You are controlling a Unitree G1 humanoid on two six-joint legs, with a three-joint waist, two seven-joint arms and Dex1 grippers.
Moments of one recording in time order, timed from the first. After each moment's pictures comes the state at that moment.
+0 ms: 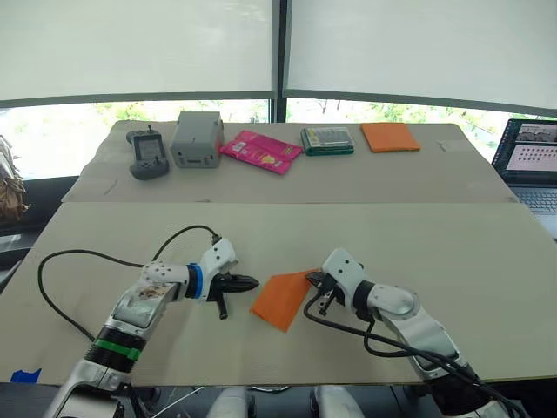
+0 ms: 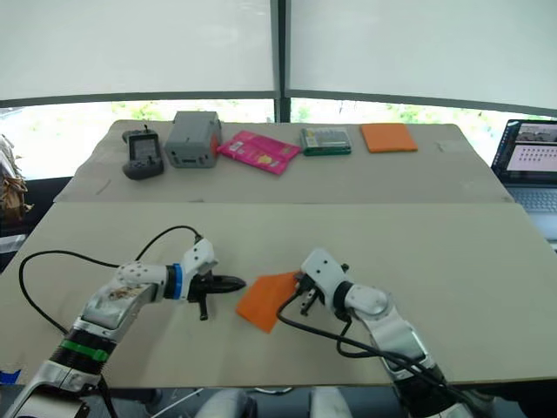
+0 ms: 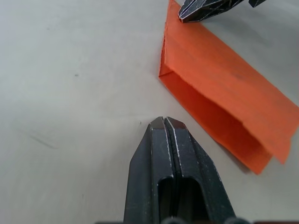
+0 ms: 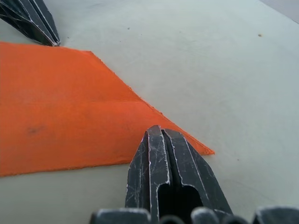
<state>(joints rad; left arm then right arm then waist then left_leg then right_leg) -0.33 0.62 -0.20 0.05 -0.24 0.46 -1.07 -0.20 -0.43 0.30 -0.24 0.01 0.51 0.61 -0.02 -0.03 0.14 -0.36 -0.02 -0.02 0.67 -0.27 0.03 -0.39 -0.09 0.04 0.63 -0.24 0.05</state>
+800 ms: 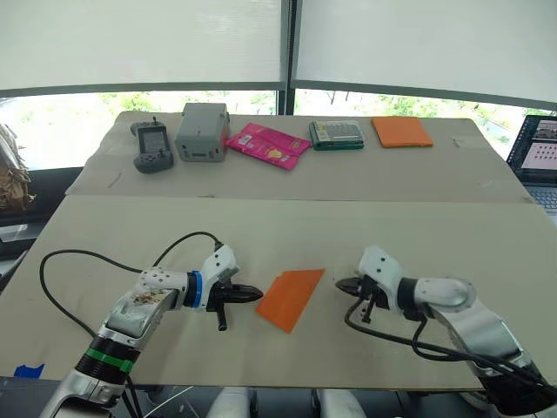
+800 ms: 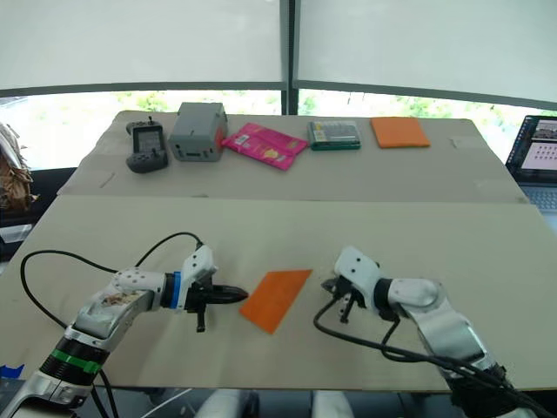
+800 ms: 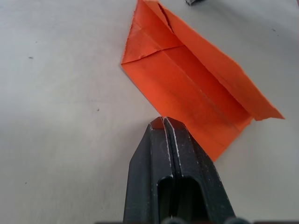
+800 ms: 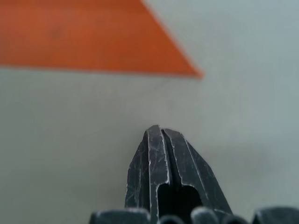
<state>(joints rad) -0.30 0.62 -0.23 -0.07 -0.31 0.53 -1.11 -0.15 -0.73 0.19 -0.41 0.14 0.64 0.85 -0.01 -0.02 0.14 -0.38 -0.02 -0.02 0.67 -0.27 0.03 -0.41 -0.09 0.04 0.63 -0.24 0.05</state>
